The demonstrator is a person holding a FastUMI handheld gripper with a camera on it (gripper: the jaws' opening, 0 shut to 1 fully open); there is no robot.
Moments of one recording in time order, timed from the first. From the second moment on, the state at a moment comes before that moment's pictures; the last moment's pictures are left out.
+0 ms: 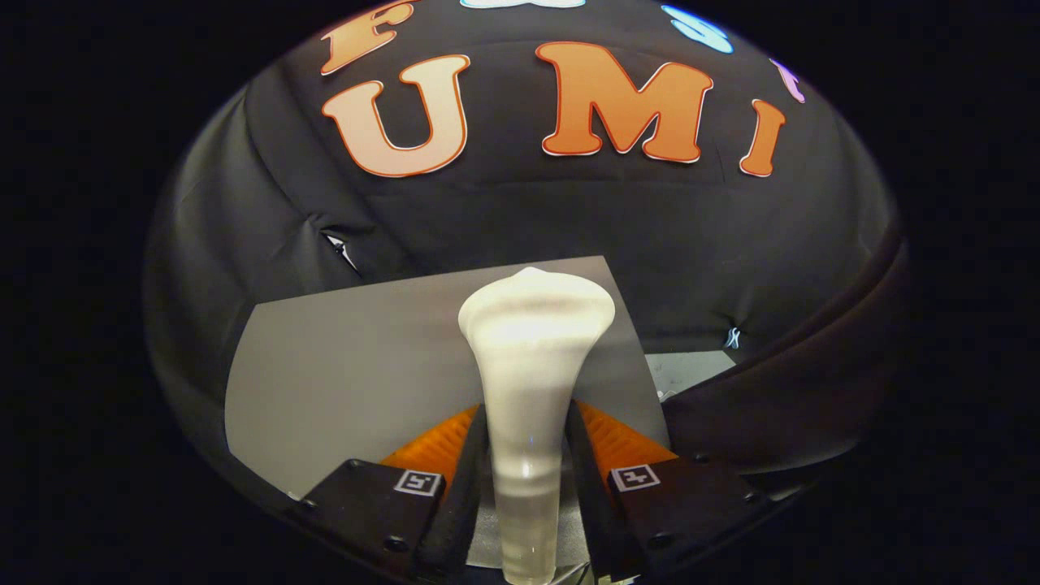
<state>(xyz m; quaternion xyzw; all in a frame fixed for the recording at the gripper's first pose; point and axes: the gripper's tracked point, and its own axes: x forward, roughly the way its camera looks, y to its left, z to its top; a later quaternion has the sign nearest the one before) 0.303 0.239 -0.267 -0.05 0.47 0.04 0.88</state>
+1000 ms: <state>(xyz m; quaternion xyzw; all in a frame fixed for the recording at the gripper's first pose) 0.219 0.270 -0.170 -0.06 0.35 0.16 0.92</state>
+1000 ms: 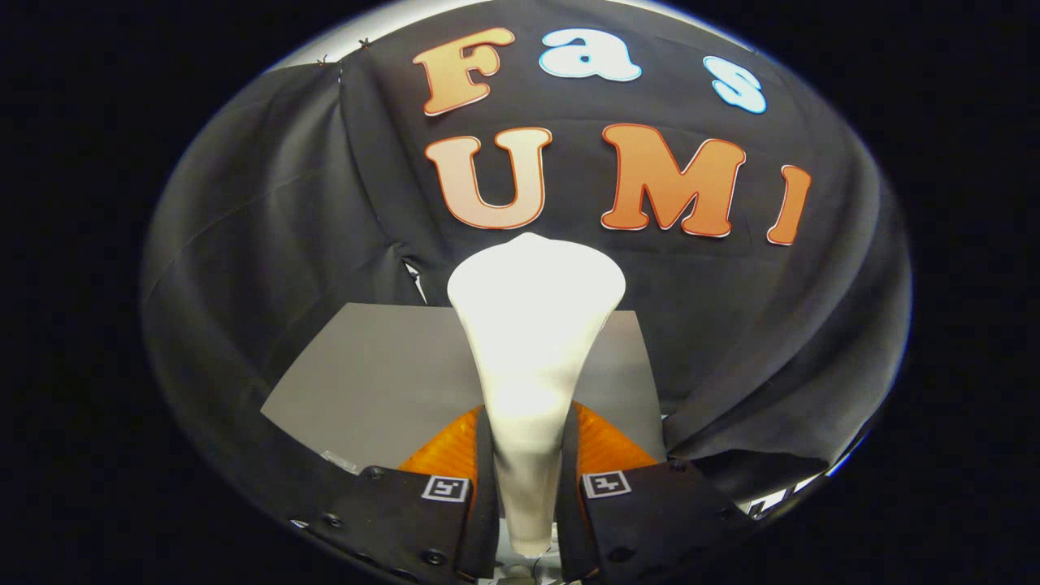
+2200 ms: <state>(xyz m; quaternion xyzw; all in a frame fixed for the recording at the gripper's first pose) 0.107 0.023 -0.011 0.02 0.11 0.11 0.99</state>
